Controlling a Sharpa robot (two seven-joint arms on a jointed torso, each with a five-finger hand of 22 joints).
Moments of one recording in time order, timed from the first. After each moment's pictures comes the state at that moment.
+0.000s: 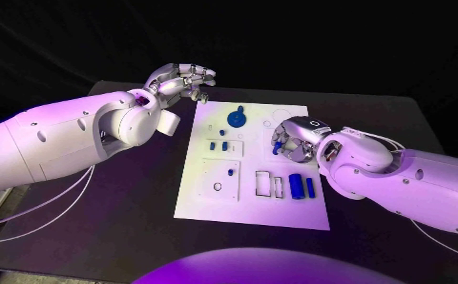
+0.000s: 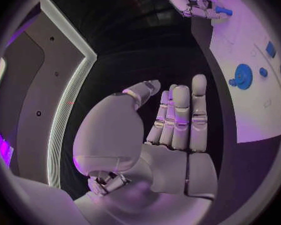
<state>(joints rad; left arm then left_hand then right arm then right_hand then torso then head) 1.20 -0.92 -0.01 1.52 -0.14 -0.20 0.31 1.27 -0.14 0.49 -0.03 0.36 0.76 0.17 0.45 0.36 0.93 0.10 0.57 0.09 1.17 0.02 1.18 0.57 0.17 1.15 0.13 0.37 1.29 1.15 -0.82 -0.15 1.67 -1.63 -0.32 -0.31 1.49 -0.19 0.61 0.18 0.05 1.04 0.13 0.28 0.27 1.27 0.06 0.08 0.13 1.46 -0.01 1.46 1.29 0.14 1.36 0.09 0.92 1.26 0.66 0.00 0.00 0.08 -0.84</state>
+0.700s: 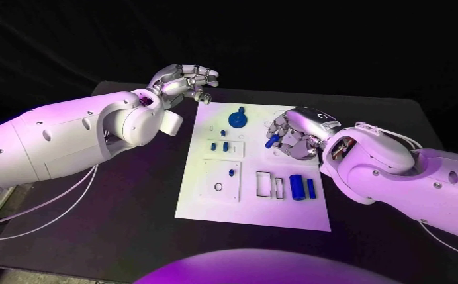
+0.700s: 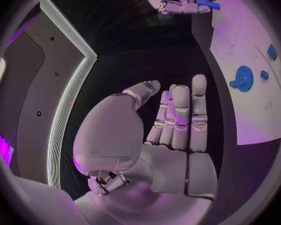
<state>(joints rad) 1.20 -0.91 -0.01 1.51 -0.14 -0.20 0.31 1.26 -0.14 0.49 -0.02 0.36 0.75 0.18 0.45 0.36 0.93 0.10 0.57 0.09 1.17 0.02 1.18 0.57 0.17 1.15 0.13 0.37 1.29 1.21 -0.88 -0.13 1.83 -1.56 -0.37 -0.32 1.44 -0.19 0.63 0.16 0.05 1.04 0.13 0.29 0.27 1.28 0.06 0.07 0.13 1.46 -0.01 1.46 1.29 0.14 1.36 0.09 0.92 1.27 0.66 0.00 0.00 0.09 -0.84</state>
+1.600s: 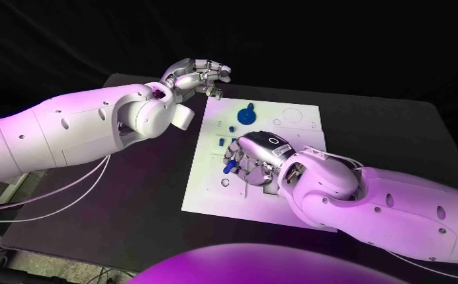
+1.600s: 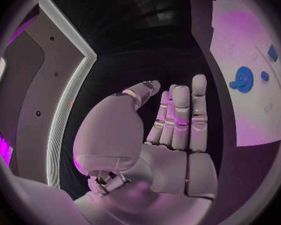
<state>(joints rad) 1.20 -0.90 -0.01 1.51 -0.14 -0.20 0.31 1.26 -0.14 0.49 -0.02 0.36 0.75 0.18 0.45 0.36 0.93 0.10 0.57 0.09 1.17 0.02 1.18 0.57 0.17 1.15 0.13 0.37 1.28 1.09 -0.63 -0.14 1.78 -1.63 -0.36 -0.29 1.43 -0.19 0.65 0.14 0.06 1.03 0.12 0.31 0.27 1.28 0.06 0.07 0.13 1.46 -0.01 1.46 1.29 0.14 1.36 0.09 0.92 1.27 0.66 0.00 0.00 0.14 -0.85</state>
